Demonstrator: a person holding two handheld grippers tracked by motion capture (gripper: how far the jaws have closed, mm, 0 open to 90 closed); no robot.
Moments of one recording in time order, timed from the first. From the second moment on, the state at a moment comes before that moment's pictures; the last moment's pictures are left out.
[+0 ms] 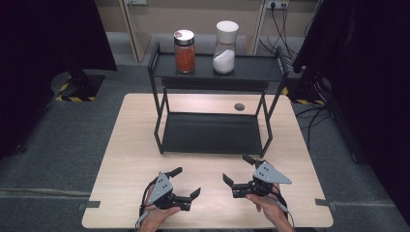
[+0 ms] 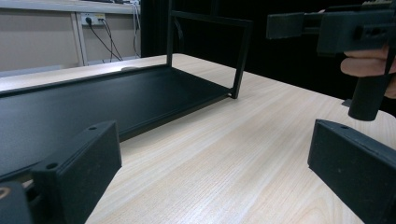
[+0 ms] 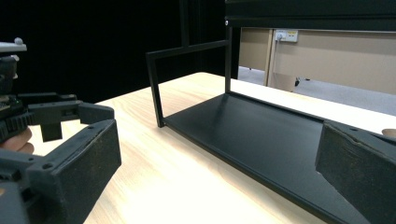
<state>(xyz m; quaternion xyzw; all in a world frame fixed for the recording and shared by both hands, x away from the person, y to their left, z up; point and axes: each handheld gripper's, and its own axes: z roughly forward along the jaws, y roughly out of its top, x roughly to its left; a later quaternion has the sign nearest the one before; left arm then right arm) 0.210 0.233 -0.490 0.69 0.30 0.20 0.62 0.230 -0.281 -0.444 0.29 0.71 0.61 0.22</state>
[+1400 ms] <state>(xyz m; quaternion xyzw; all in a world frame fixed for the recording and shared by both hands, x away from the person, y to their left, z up) 0.207 0.233 -0.489 0.69 0.30 0.21 0.62 0.230 -0.286 -0.456 0.31 0.70 0.61 0.23</state>
